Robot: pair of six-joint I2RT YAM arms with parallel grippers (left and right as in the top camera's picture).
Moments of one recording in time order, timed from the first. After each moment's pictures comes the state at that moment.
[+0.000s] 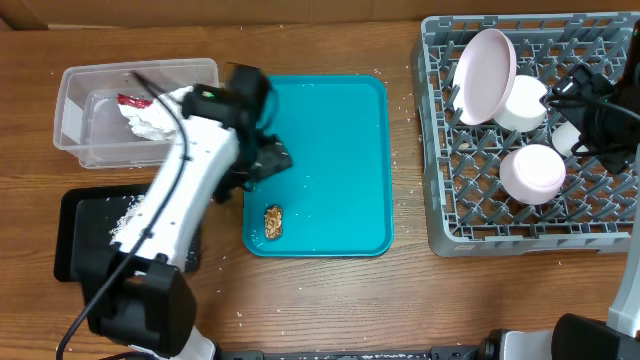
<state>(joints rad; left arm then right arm) -0.31 1.76 1.54 -1.30 -0.02 -0.81 -0.22 1.57 1.89 -1.44 0.02 0.59</state>
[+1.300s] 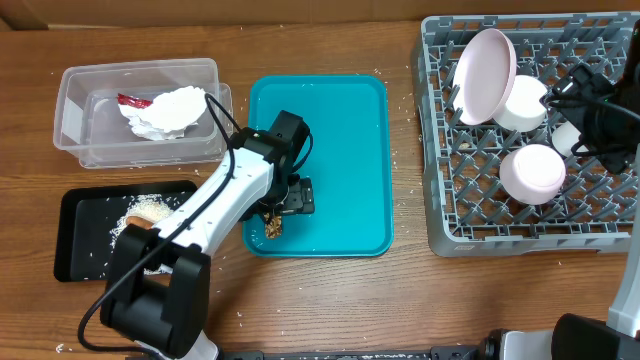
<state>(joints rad) -0.43 1.78 1.25 -1.05 -0.04 -0.55 -0.22 1.57 1.89 -1.44 0.02 0.59</state>
